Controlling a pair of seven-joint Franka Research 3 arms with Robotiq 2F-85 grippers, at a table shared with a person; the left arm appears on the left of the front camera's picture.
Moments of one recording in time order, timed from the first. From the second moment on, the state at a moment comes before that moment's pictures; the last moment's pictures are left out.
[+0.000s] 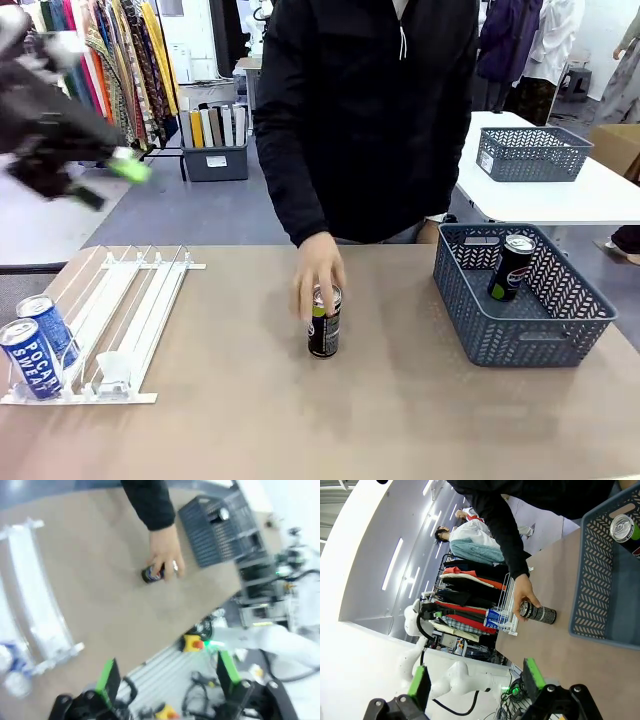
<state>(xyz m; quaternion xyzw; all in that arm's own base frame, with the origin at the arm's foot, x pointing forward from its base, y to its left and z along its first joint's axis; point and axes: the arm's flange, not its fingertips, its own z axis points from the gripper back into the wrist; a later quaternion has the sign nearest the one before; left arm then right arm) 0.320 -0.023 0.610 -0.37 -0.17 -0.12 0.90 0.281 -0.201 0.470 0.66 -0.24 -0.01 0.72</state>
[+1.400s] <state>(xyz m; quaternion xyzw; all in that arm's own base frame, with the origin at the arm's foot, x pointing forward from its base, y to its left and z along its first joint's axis) 0.238 0.183 0.540 -0.47 -0.16 -0.05 0.87 0.281 -0.201 0.470 0.66 -0.24 -0.01 0.72</state>
